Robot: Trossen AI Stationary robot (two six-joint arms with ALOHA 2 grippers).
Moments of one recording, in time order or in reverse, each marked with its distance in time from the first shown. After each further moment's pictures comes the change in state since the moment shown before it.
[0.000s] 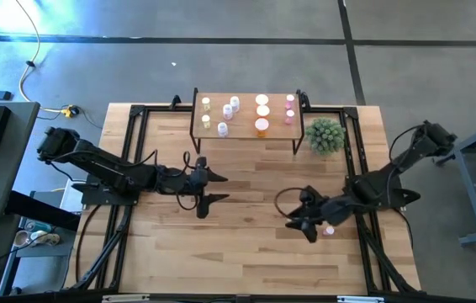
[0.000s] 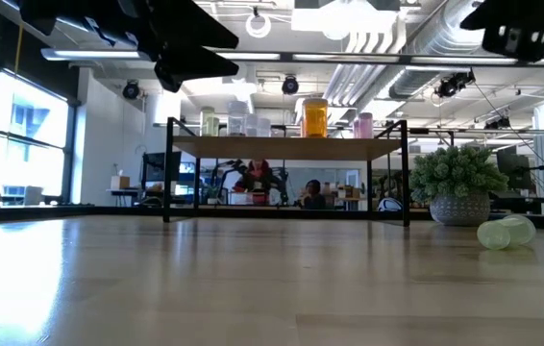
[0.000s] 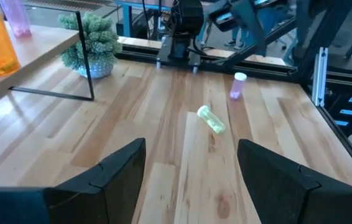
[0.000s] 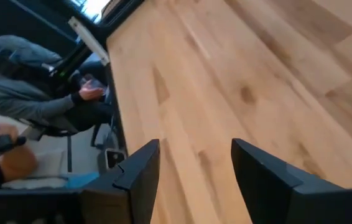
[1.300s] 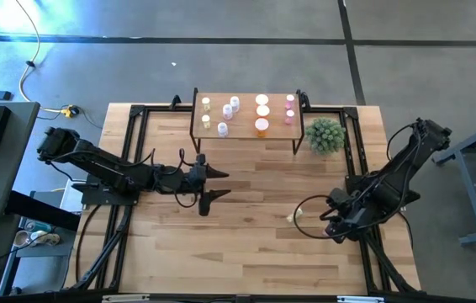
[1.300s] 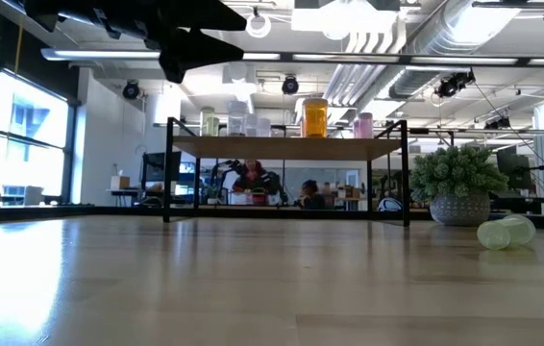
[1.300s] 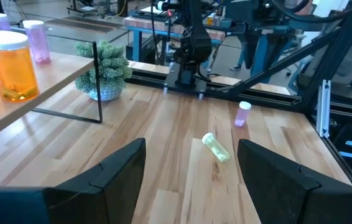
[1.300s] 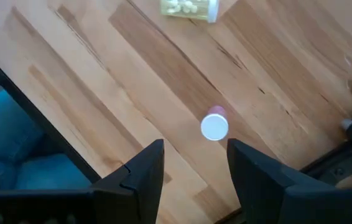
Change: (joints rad) left arm 0.001 -0.001 0.000 0.096 -0.050 0.001; right arm 0.201 0.001 0.218 -0.869 -0.235 0.516
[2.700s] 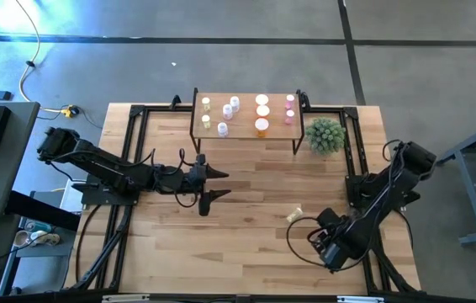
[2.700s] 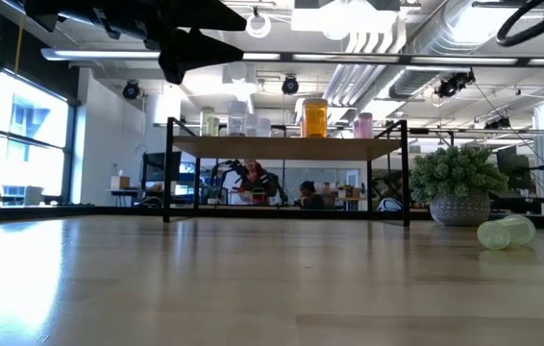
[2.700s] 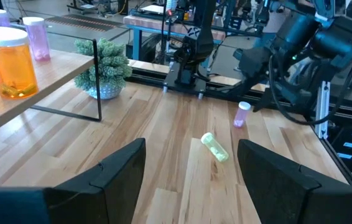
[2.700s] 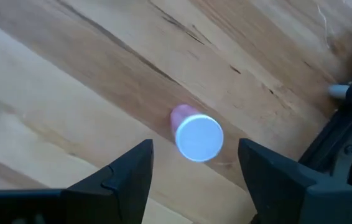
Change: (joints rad) left arm -0.001 0.000 0.000 -0.003 0.000 -0.016; right arm 0.091 0.428 0.000 0.010 0.010 0.268
